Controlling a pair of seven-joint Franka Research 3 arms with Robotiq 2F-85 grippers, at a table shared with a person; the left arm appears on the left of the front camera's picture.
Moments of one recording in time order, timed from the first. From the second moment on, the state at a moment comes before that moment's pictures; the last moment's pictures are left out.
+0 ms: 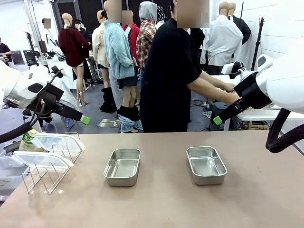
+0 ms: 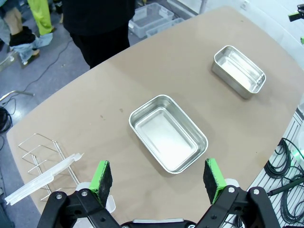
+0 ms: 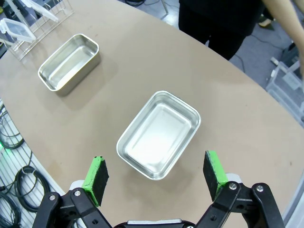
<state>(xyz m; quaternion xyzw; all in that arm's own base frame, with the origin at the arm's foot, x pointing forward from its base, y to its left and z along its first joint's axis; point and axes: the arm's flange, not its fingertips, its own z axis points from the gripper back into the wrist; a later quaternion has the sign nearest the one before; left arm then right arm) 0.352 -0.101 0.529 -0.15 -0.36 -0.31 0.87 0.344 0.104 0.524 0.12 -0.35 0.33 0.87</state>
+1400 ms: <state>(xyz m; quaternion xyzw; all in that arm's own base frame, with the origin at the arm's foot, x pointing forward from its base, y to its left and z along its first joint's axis) 0.352 -0.101 0.529 -0.15 -0.36 -0.31 0.87 0.344 0.104 0.524 0.12 -0.35 0.33 0.87</state>
